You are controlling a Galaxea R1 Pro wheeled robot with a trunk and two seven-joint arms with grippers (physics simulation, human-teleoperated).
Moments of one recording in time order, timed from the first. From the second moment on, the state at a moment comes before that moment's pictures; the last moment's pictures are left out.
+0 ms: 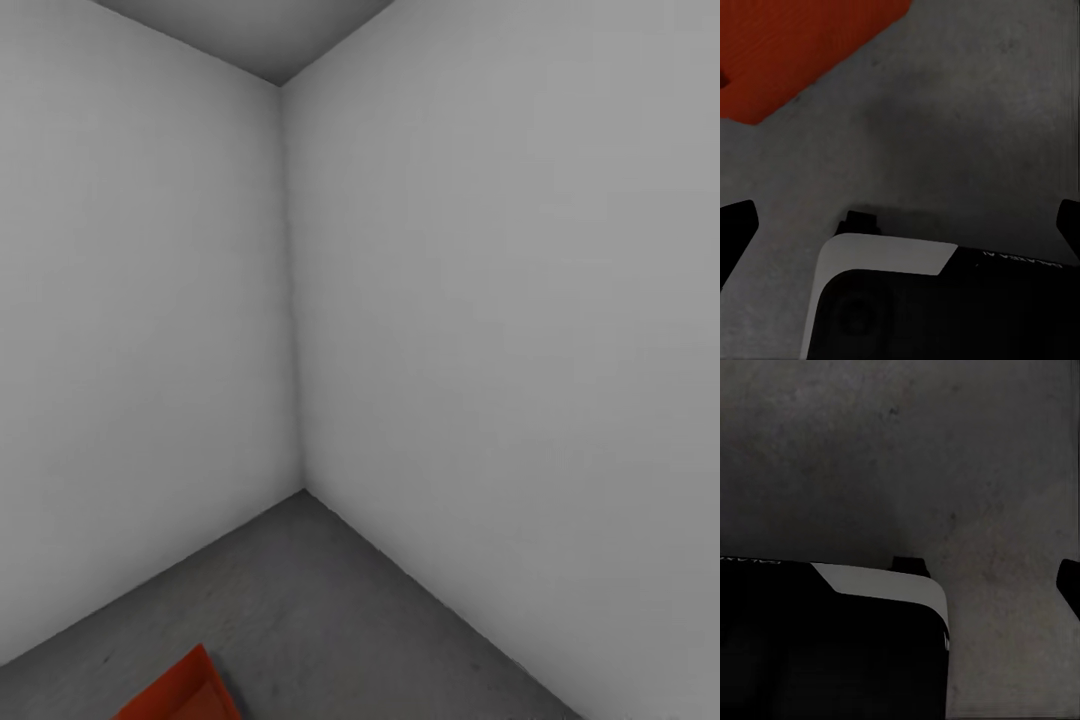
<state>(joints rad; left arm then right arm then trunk) -0.19 0.03 -0.07 -0.01 0.29 -0.08 -0.07 -0.13 0.08 0.27 0.03 -0.15 -0.19 -0.14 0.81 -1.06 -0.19</state>
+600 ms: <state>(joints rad) -0.19 0.03 -0.07 -0.01 0.29 -0.08 -0.07 -0.13 0.08 0.27 0.03 -0.15 -0.18 -0.14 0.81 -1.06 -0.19</state>
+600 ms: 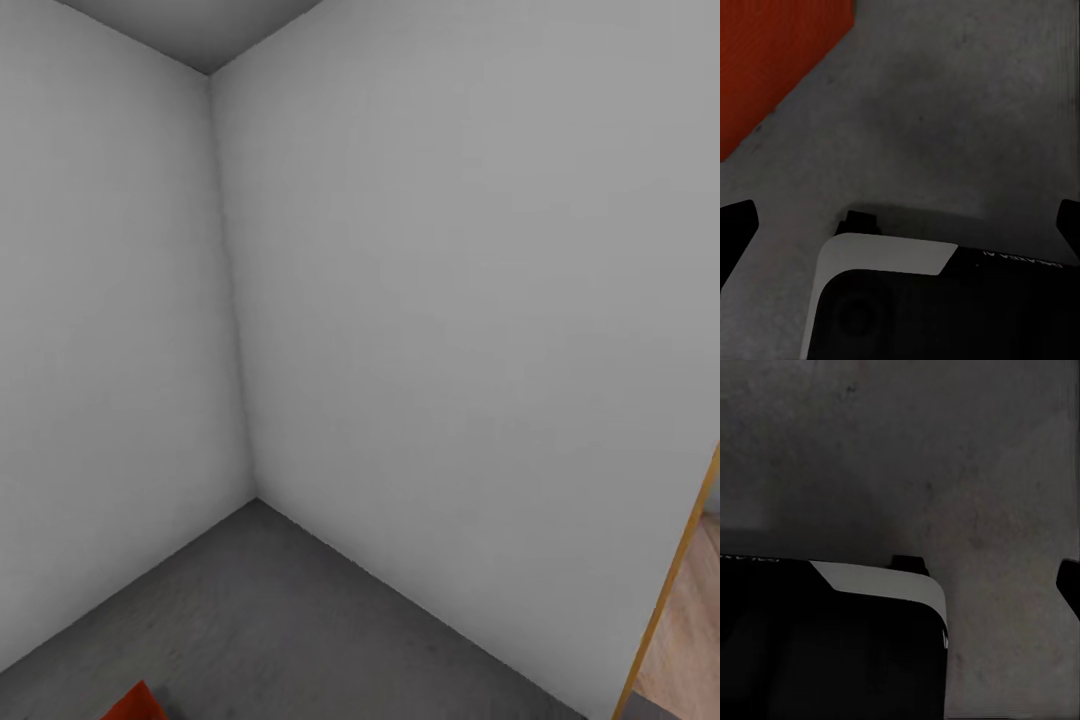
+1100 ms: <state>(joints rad) -0.19 -0.04 -0.06 -0.01 0.30 -0.08 -0.07 -0.13 0.08 0.27 0.03 -0.15 -0.18 -0.14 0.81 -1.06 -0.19</state>
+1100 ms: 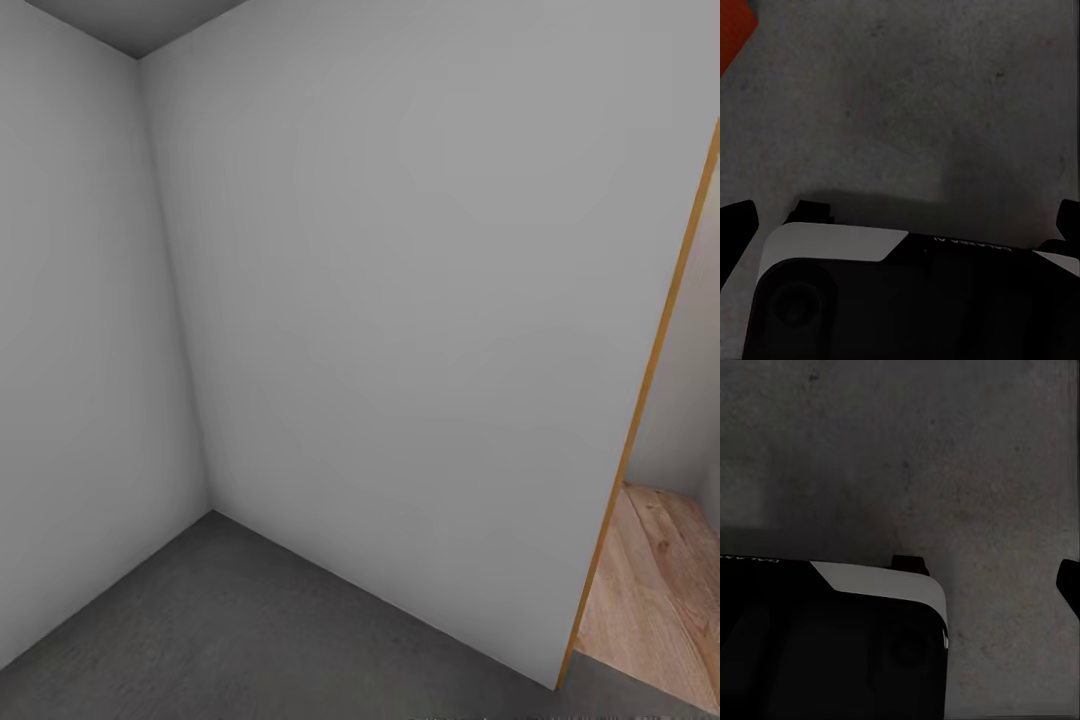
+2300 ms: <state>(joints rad) -0.19 -0.03 -0.06 0.00 0.30 -0.07 -0.06 -0.13 0.06 0.27 0.03 -0.16 -0.18 -0.13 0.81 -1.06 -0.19</state>
